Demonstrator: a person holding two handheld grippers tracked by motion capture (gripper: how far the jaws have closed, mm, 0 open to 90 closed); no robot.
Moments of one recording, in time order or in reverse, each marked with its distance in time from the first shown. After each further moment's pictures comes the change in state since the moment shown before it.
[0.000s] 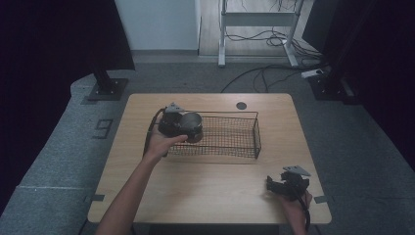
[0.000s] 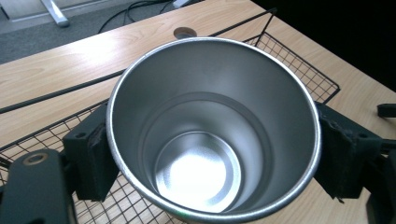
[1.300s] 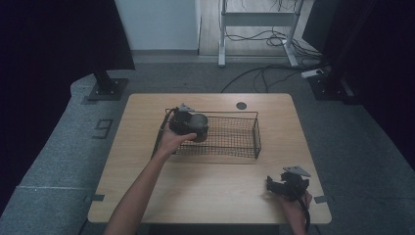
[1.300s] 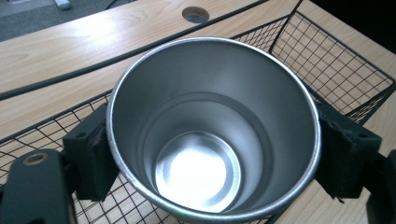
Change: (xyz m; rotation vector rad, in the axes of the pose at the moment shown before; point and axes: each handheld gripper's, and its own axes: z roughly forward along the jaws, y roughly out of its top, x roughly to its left) left arm 0.008 -0.004 0.053 0.060 0.028 -0.014; right arm 0.001 -0.001 -0.001 -0.004 -0.002 0.001
